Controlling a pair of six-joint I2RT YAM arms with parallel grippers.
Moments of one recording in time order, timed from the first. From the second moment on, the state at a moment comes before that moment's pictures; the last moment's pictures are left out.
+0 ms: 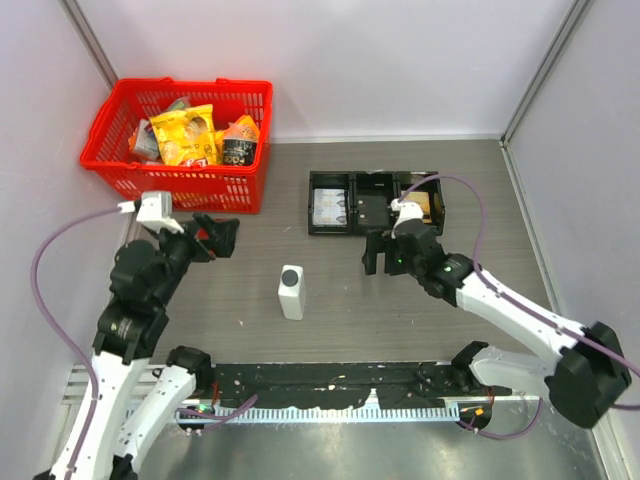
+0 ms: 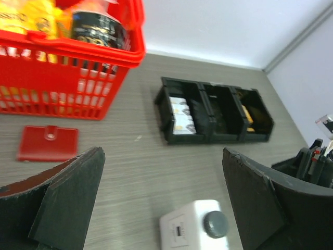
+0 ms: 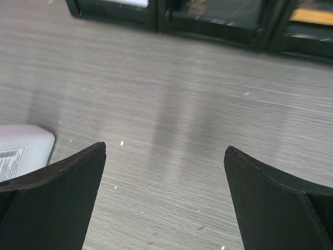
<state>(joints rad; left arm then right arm) -0.29 0.52 0.84 -0.39 -0.05 -0.37 0.65 1.14 0.73 -0.28 0.14 0.41</state>
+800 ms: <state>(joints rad) -0.74 1.03 1.09 -0.72 -0.48 -0.70 0.64 0.69 0.83 -0.65 0.68 0.43</state>
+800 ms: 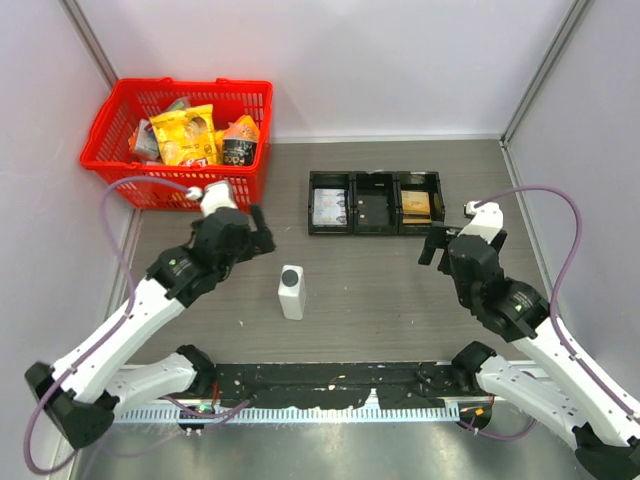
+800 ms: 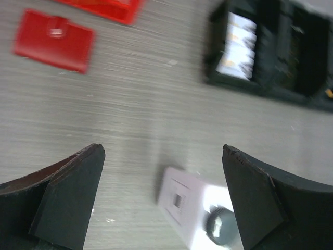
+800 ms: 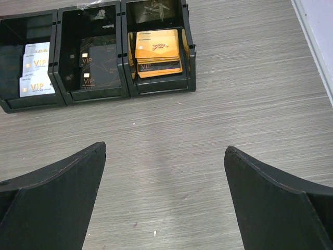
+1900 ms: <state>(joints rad) 0.40 1.62 0.74 0.22 0.32 -0.86 0.64 0.48 0.80 -0.67 0.66 0.37</state>
